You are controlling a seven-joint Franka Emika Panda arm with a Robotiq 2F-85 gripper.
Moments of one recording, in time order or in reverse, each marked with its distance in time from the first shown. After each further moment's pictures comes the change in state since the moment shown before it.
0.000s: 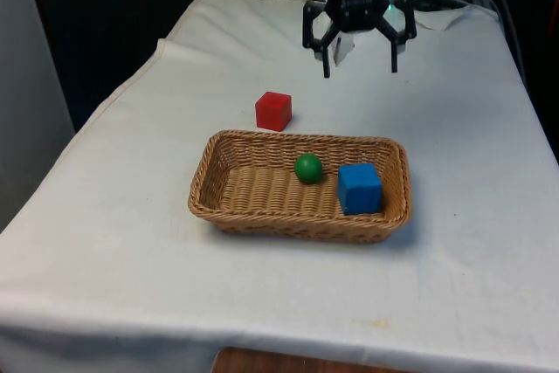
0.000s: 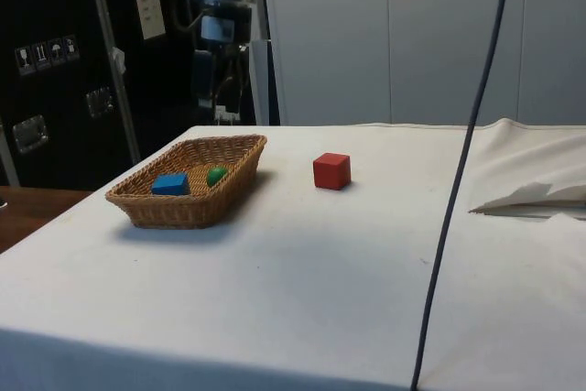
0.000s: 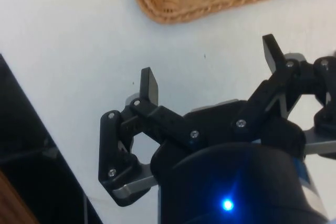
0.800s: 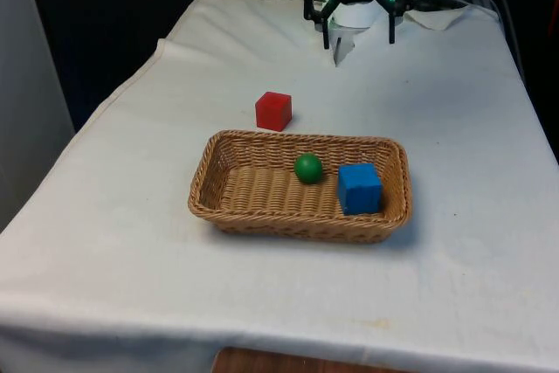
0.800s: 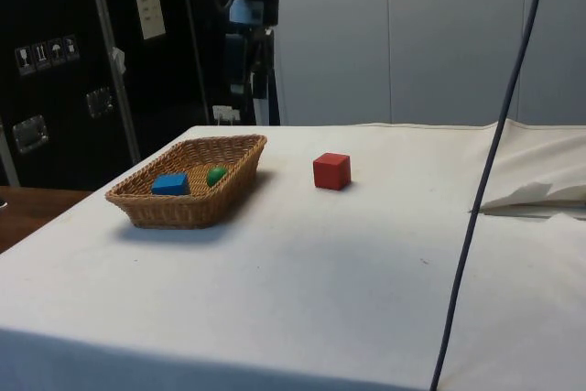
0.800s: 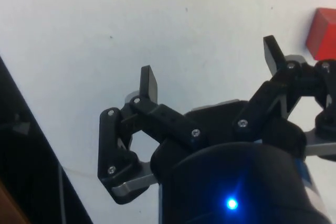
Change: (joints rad) arm 0.000 -0.152 -0.004 -0.131 -0.112 -0.057 0.037
